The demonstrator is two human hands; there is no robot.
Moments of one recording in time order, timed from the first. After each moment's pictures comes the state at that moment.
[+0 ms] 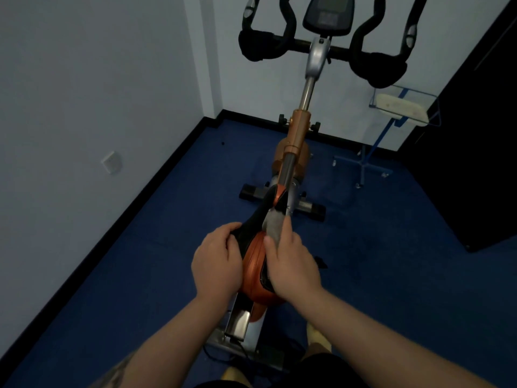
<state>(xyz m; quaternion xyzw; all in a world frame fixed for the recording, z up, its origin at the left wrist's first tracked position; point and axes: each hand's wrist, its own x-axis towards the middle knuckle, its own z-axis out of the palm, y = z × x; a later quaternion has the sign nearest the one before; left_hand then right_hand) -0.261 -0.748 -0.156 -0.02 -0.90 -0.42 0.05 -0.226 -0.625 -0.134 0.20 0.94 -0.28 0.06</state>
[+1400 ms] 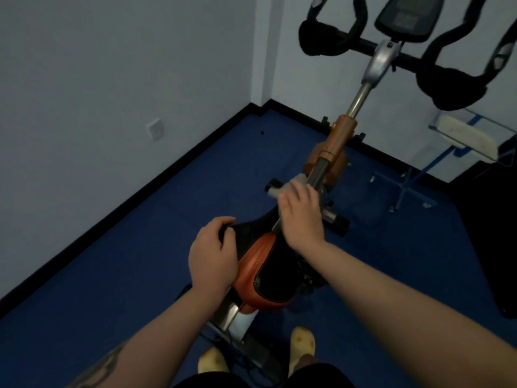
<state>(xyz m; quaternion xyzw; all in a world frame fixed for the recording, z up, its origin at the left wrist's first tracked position) -0.257 -0.740 -0.164 0.13 -0.87 -0.47 0.09 -0.331 -0.568 -0.174 -0.06 0.98 -0.17 -0.04</state>
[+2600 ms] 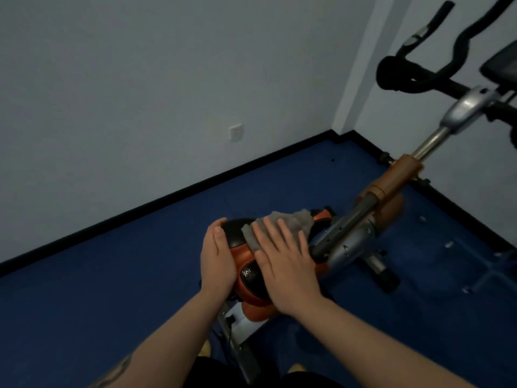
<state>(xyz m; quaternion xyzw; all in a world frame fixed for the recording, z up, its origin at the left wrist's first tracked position) -0.221 -0.694 -0.177 0.32 -0.74 -0.55 0.22 -0.253 -0.561 -0.150 -0.31 0.94 -0.16 0.07</state>
